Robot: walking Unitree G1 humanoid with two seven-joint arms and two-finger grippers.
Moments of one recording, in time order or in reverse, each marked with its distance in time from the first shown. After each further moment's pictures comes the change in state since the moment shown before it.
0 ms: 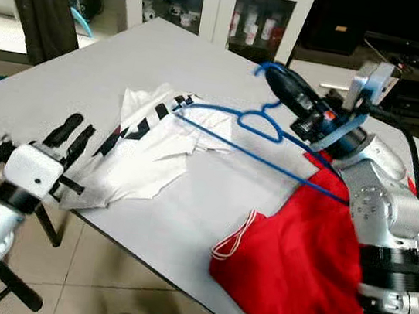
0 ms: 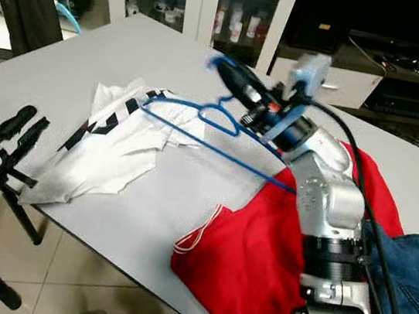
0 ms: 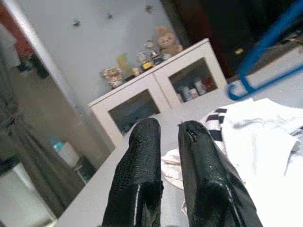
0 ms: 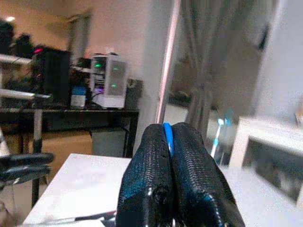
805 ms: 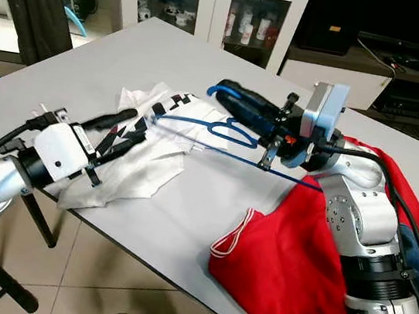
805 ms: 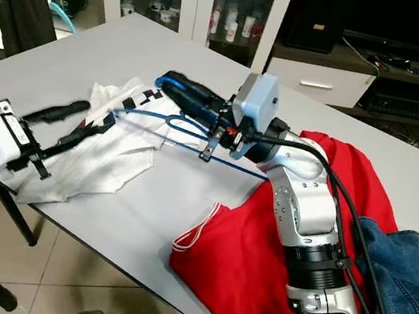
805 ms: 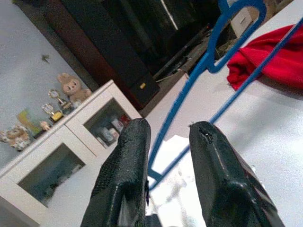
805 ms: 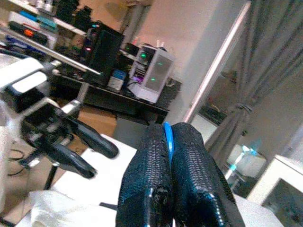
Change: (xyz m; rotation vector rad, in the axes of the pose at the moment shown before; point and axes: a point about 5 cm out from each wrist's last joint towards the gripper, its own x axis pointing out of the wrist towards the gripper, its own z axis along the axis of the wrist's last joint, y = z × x) left arm 0.033 -0.001 0.034 0.017 -0.146 -0.449; right arm 0.017 0.039 -0.008 -0.193 0.005 0.256
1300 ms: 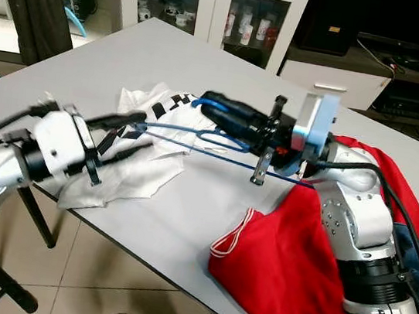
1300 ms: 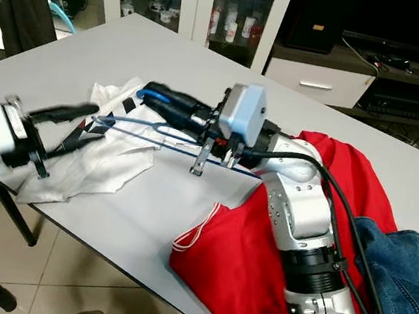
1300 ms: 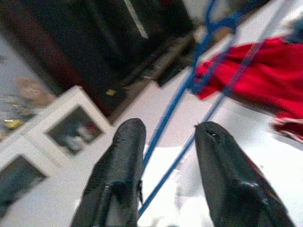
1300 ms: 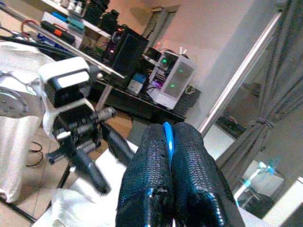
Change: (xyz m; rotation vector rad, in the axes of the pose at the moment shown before) left arm 0.006 0.003 0.007 -0.082 -0.029 -0.178; right arm 0.007 0.014 0.003 -0.036 -0.018 0.108
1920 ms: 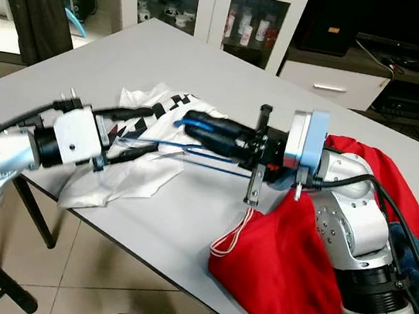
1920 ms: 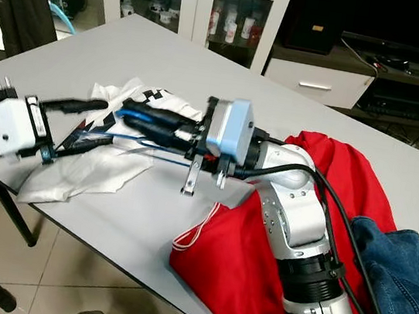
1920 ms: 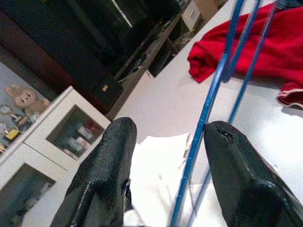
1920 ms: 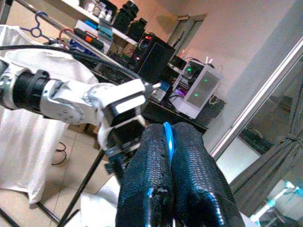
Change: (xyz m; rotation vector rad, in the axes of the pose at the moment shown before) left arm 0.013 0.020 0.000 0.147 0.038 -0.050; right arm 0.007 0.016 0.005 0.000 -0.029 0.116
